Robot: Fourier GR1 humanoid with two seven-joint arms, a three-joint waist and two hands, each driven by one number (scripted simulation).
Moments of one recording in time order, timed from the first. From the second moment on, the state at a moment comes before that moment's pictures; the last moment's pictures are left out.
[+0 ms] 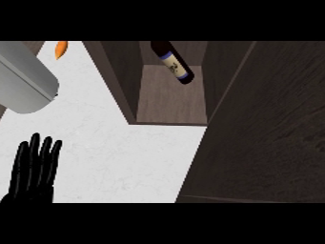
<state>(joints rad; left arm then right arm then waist) 0.29 0.50 -0.48 -2.00 0.57 0.46 -0.52 0.10 -0.20 0.71 -2.48 -0.03 0.12 0.61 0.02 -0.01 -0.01</state>
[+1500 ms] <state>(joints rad) 0.46 0.74 -0.04 -2.01 0.90 0.03 -0.53 -1.05 -0.01 0.65 -1.67 -0.34 -0.43 0.61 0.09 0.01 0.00</state>
